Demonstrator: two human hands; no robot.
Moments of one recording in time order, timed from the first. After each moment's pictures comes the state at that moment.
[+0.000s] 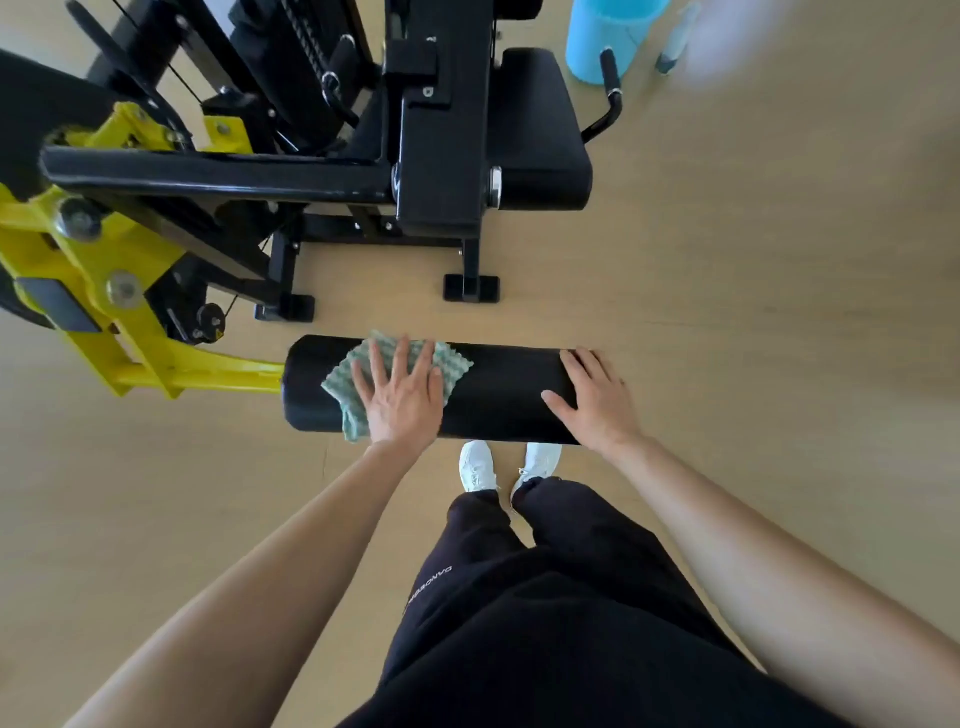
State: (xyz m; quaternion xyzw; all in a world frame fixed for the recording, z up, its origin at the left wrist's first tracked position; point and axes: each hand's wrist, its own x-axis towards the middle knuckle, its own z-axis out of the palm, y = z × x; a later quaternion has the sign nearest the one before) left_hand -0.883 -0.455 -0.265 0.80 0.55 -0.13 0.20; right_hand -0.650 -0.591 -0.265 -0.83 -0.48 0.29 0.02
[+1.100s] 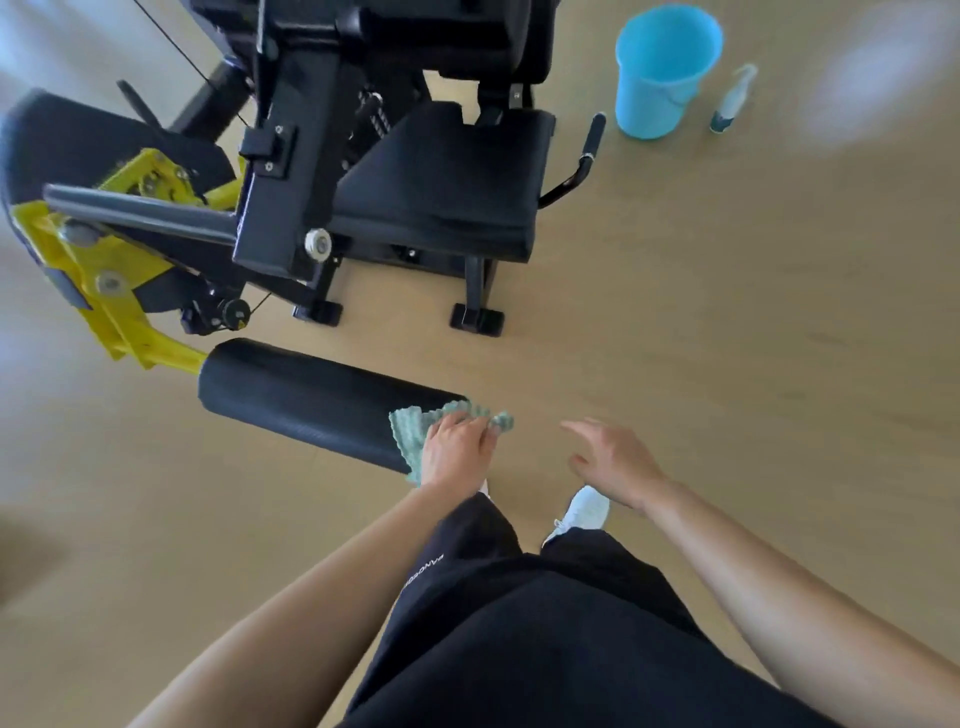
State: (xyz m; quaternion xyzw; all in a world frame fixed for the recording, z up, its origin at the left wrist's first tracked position) left_hand -0.608 -0.607 -0.234 0.72 0.61 -0.09 0.32; right_hand -0.379 -0.678 -0.263 -0.68 -0.59 0.44 0.07
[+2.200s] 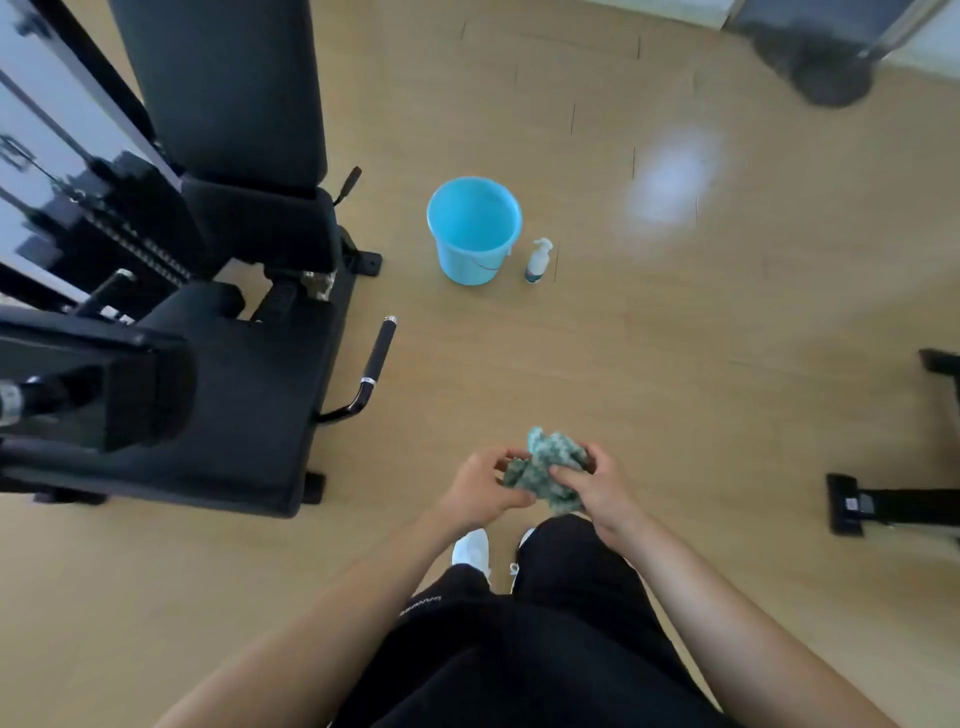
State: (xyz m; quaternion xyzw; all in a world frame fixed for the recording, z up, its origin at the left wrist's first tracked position) left_hand -0.133 -0.328 -0.213 0.59 0.47 -0.01 0.66; right_hand 0.032 -0.415 -0.209 -0.74 -0.10 0.52 0.40
